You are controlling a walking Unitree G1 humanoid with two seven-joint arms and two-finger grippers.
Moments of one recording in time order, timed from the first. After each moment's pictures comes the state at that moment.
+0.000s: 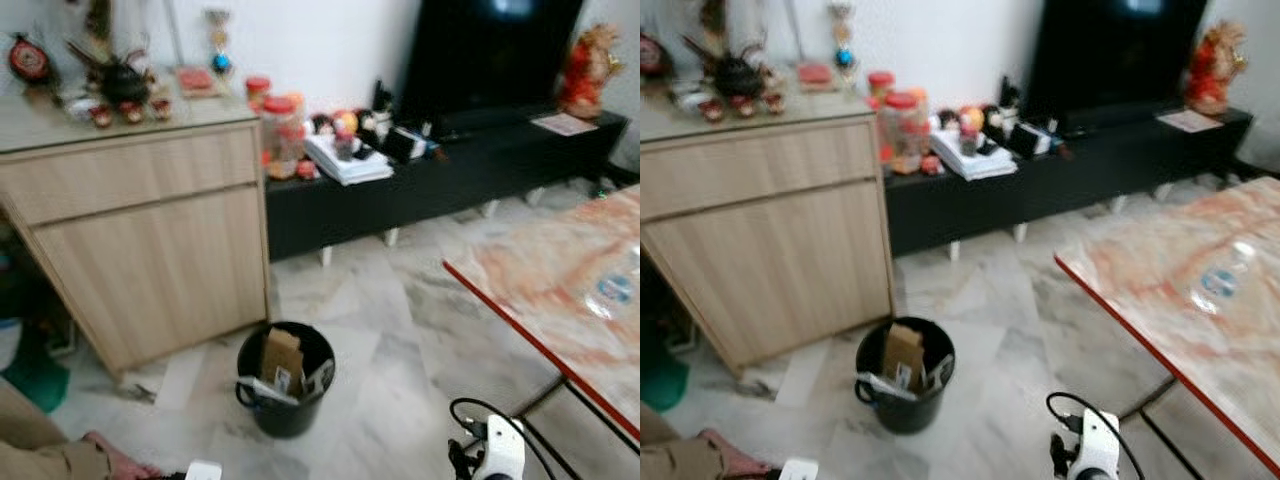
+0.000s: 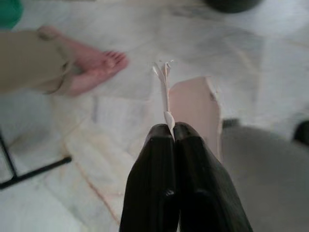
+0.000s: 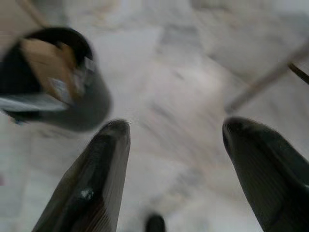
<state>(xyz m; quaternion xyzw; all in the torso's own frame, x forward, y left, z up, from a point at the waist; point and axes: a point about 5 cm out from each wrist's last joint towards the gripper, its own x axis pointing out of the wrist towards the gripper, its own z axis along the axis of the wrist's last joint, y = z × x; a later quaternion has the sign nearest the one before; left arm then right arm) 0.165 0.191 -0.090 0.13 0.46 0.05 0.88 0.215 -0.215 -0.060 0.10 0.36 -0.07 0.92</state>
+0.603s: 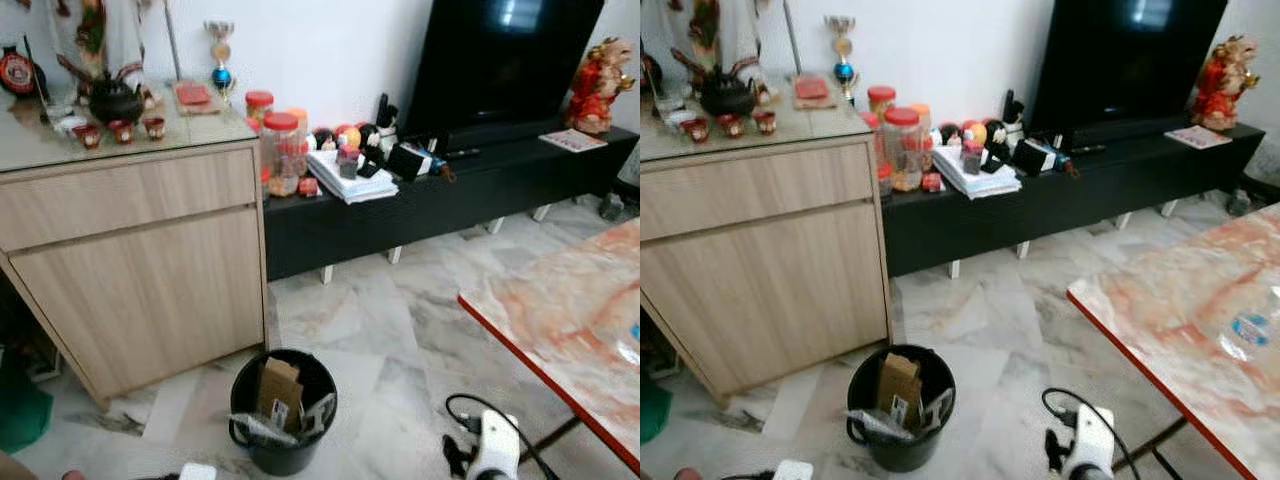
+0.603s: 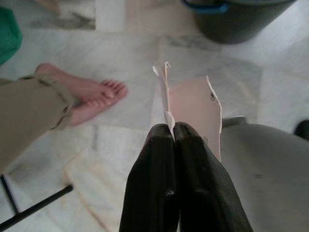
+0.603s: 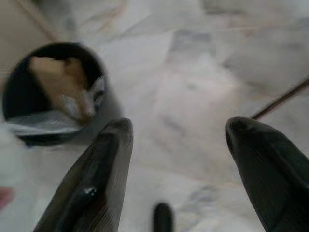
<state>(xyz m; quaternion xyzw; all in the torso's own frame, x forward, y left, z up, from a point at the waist) 0.161 0.199 -0.091 0.13 0.46 0.05 0.87 0.214 -0.200 -0.064 0.11 0.37 -0.06 0.92</state>
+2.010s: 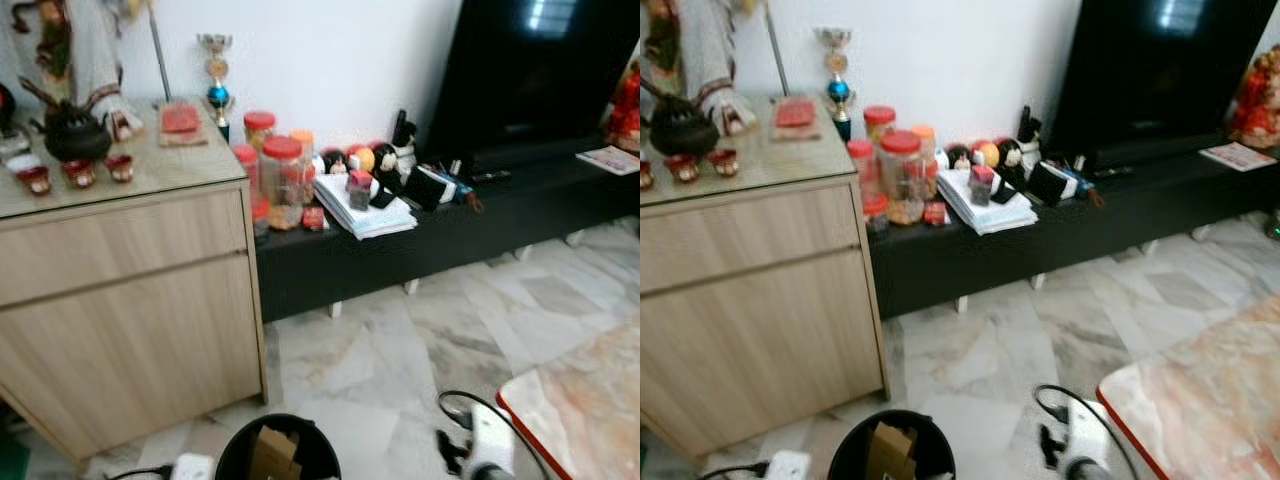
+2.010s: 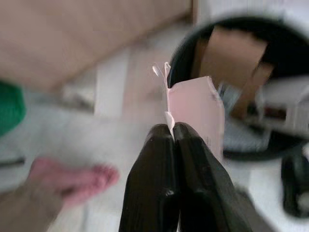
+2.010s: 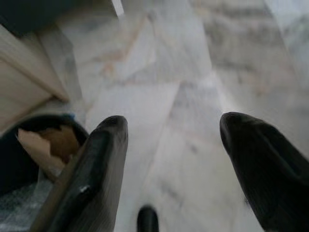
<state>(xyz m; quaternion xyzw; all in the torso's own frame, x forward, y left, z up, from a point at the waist) 0.193 0.186 -0.076 0.12 0.40 0.05 0.91 0.225 -0.218 -0.053 0.08 0.36 -0.03 0.93</state>
